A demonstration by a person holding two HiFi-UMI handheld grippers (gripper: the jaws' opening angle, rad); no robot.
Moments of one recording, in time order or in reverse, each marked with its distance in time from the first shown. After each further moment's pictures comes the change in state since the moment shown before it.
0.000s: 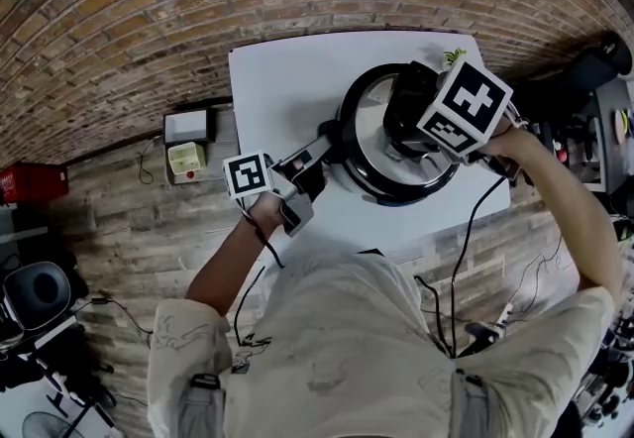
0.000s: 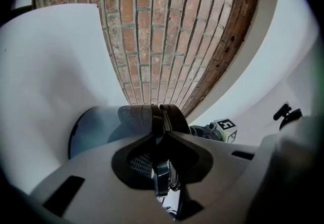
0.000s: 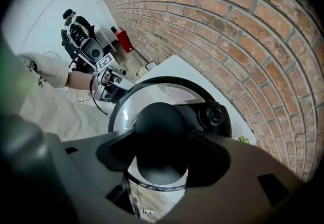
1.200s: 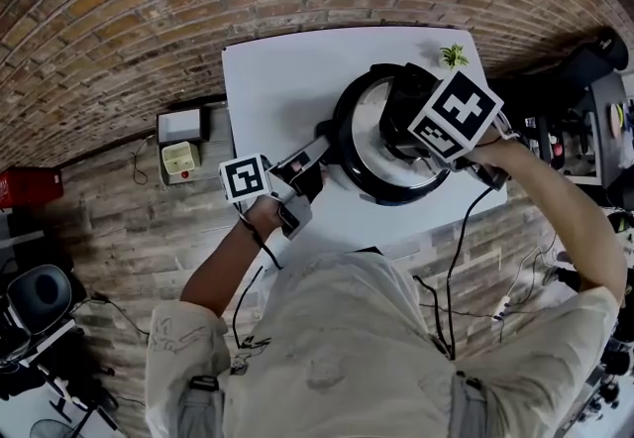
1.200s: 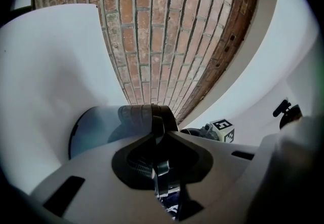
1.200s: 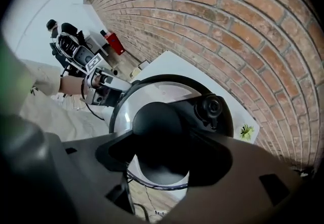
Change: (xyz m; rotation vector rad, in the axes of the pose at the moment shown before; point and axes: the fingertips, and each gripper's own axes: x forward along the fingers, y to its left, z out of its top) left arm -0.001 0.000 -0.001 0.004 0.006 0.002; right arm 0.018 -0.001 -0.006 0.116 0.011 -0.021
